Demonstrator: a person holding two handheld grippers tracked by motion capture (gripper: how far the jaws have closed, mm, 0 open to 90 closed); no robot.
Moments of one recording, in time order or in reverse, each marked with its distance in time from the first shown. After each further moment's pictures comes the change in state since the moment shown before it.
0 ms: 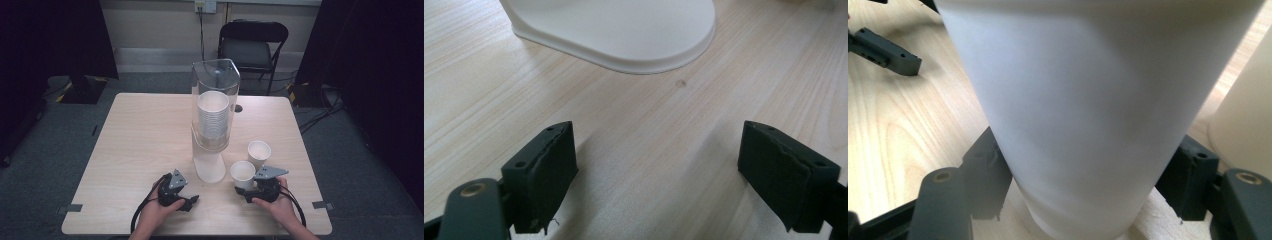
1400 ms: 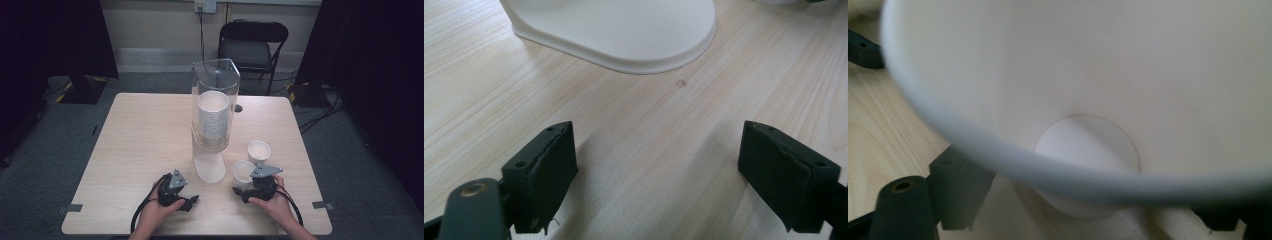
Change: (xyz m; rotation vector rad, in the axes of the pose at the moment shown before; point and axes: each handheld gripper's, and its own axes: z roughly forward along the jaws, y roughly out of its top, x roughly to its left) left arm 0.000 0.000 0.000 -0.003 -0.001 -0.002; right arm 0.000 0.002 0.011 0.044 -0.046 -0.004
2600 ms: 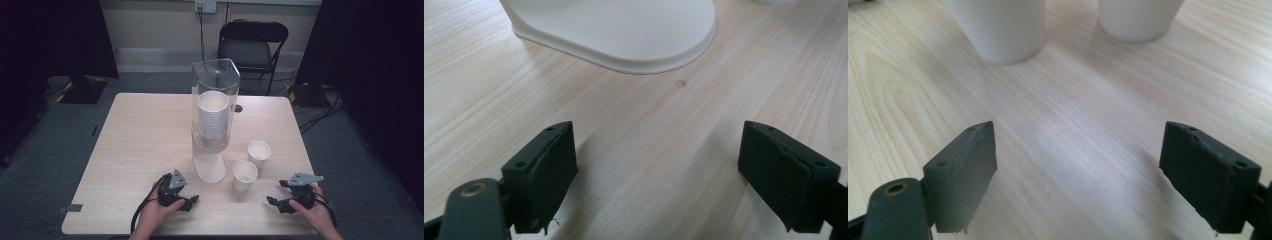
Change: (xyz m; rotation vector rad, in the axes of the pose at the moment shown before) left arm 0.000 0.000 0.000 0.001 0.001 0.006; right arm -0.048 -0.056 -0.078 0.055 -0.011 0.055
